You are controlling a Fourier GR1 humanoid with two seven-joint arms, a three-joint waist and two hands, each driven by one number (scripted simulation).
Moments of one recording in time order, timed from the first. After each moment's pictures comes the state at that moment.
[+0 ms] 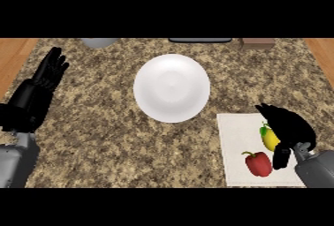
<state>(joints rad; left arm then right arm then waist) -0.27 0.39 0.01 -1.58 0.15 0.01 0.08 -0.26 -0.62 0.42 -1.47 0.69 0.41 0.51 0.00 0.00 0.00</state>
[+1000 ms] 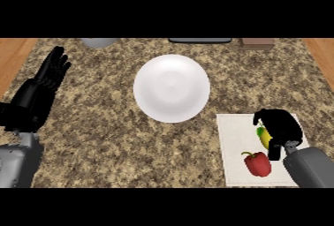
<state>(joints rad) -0.27 0.32 0.05 -1.60 0.09 -0.02 0.11 -0.29 -0.48 0.35 -1.17 0.96 0.14 0.24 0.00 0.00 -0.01</state>
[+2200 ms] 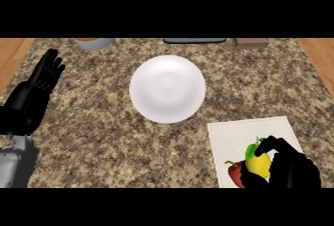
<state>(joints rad) -0.25 0.33 0.08 -1.62 0.09 -0.04 0.12 0.15 -0.21 0.44 -2.05 1.29 -0.11 0.95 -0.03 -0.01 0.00</state>
